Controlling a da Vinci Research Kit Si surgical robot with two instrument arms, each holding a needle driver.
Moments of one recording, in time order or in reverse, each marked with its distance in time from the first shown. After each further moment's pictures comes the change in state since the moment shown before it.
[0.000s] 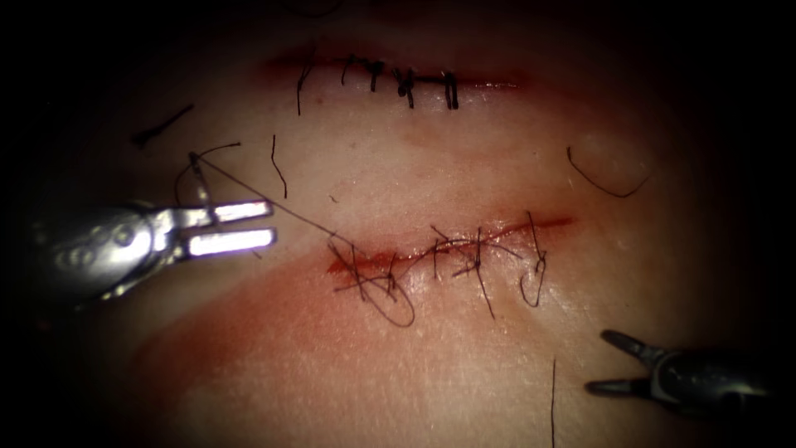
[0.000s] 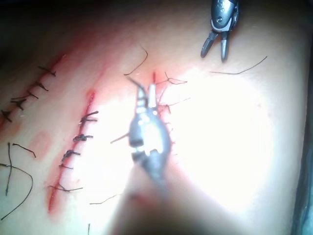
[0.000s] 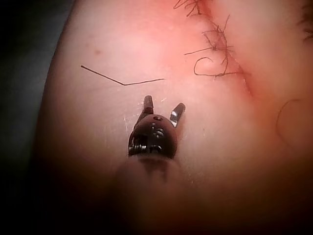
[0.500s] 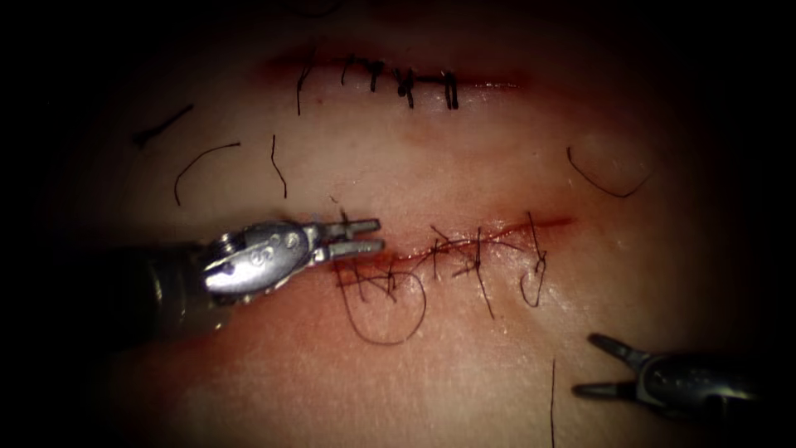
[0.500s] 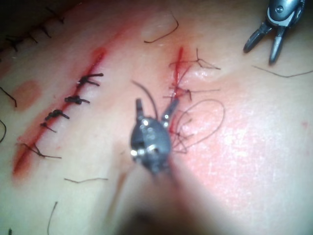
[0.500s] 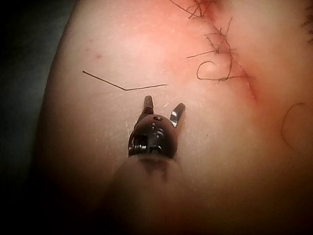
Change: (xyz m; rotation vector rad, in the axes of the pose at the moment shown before) right arm 0.000 -0.001 0.001 -0.007 0.001 0.004; left arm -0.015 -0.005 0.009 0.038 -0.069 -0.293
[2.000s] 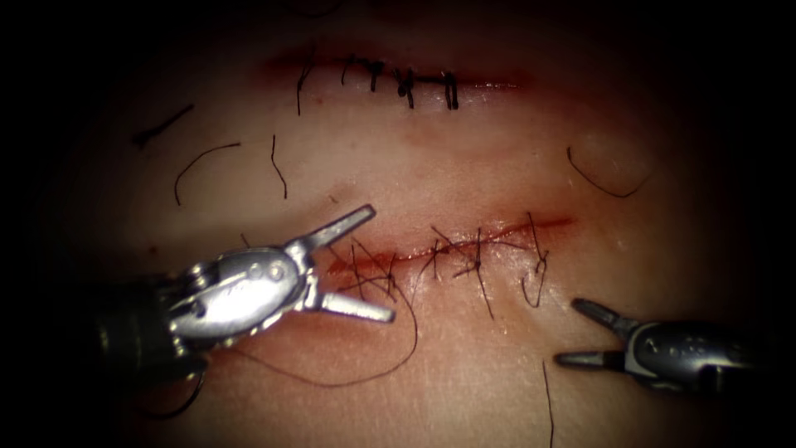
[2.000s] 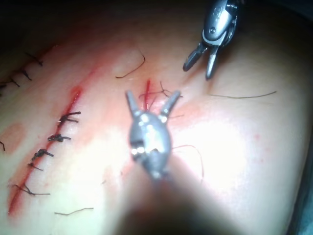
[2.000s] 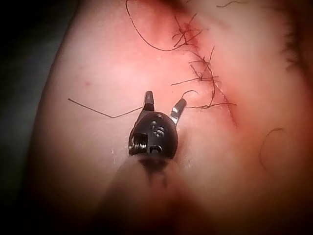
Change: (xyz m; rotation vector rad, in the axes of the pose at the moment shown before) right arm 0.007 0.004 -0.001 0.035 0.107 -0.024; left arm 0.009 0.008 -0.002 -0.143 0.153 0.174
